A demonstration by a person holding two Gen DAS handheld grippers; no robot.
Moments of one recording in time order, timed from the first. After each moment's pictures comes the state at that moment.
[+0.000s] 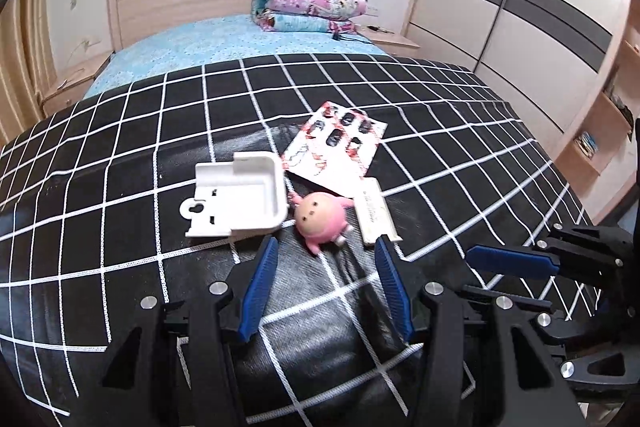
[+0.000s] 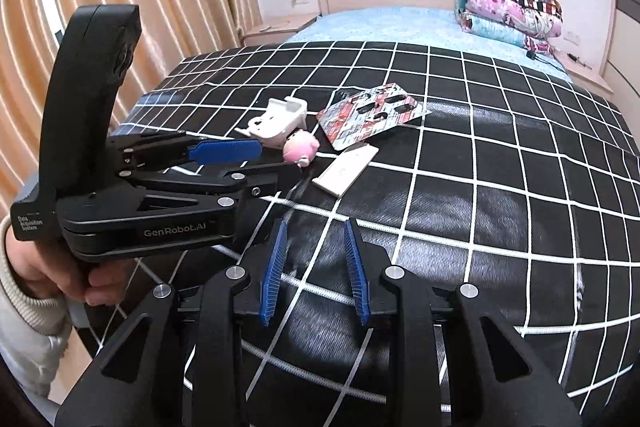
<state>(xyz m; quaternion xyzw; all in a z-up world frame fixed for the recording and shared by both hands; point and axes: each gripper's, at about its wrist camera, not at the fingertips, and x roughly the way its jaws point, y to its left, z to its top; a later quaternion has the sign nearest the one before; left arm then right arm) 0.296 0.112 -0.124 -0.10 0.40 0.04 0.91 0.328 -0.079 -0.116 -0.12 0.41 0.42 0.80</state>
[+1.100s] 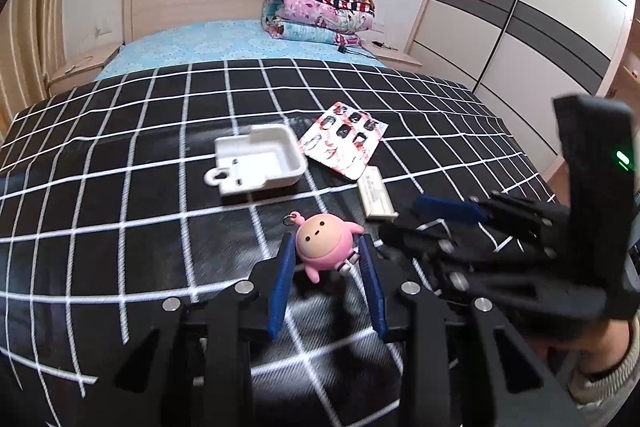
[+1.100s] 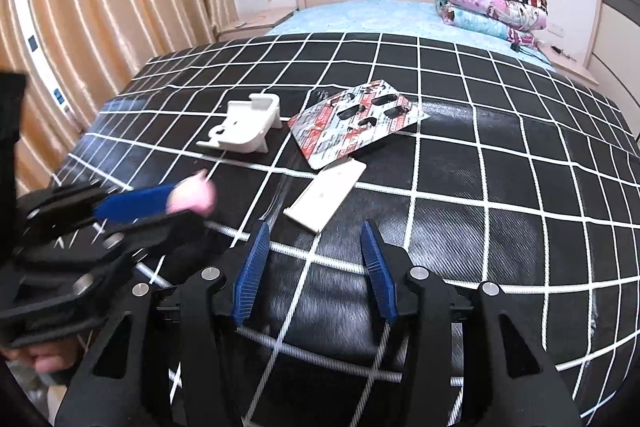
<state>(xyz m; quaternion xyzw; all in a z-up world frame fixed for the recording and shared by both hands) 0.250 0.116 -0.118 -0.13 0.37 0.04 0.92 0.353 -0.053 -0.135 -0.13 0.42 0.38 0.81</state>
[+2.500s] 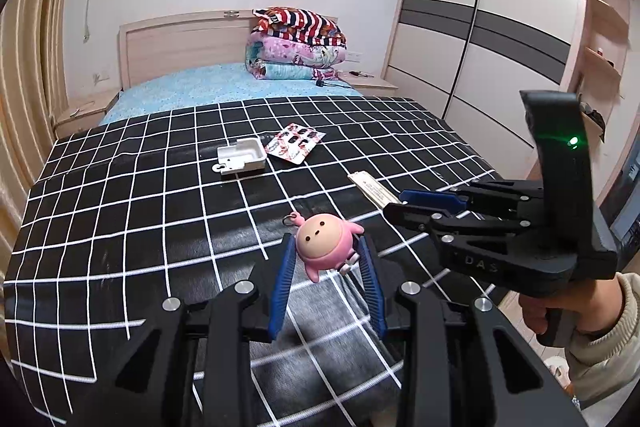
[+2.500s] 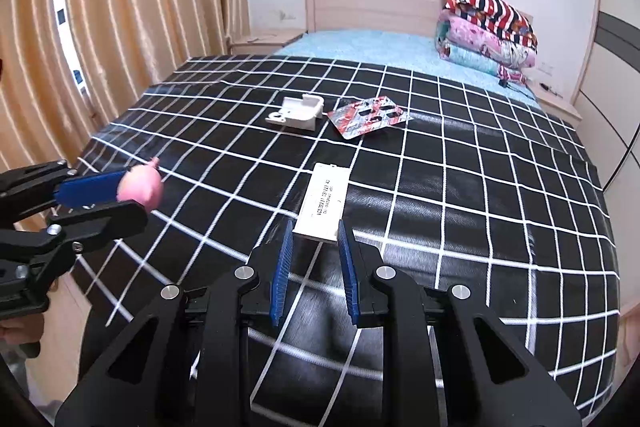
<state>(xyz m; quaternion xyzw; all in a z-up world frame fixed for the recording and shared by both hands) 0.123 0.042 -0.065 -0.08 0.31 0.03 0.95 0.249 -0.111 -0.088 -0.16 0.36 0.39 0.83</state>
